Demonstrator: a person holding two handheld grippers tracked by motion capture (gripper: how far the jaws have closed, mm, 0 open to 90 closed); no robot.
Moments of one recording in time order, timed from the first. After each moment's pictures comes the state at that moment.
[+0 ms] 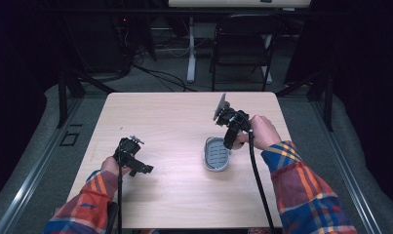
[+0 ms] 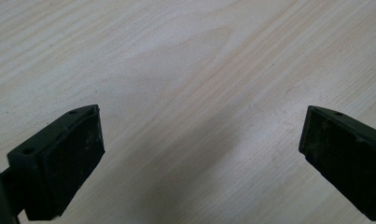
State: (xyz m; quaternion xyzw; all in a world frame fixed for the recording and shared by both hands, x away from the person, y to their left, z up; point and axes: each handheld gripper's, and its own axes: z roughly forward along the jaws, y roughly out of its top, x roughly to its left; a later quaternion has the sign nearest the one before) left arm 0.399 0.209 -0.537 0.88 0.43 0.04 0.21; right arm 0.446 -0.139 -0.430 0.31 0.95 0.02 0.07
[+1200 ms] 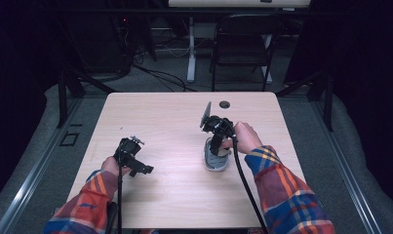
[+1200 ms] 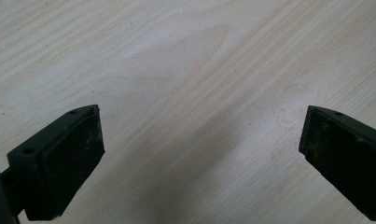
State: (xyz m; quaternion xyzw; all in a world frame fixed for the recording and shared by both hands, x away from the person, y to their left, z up) left arm 0.399 0.209 -0.537 0.88 0.42 0.03 0.21; right arm 0.462 -0.103 -0.479 0.29 0.96 0.02 0.03
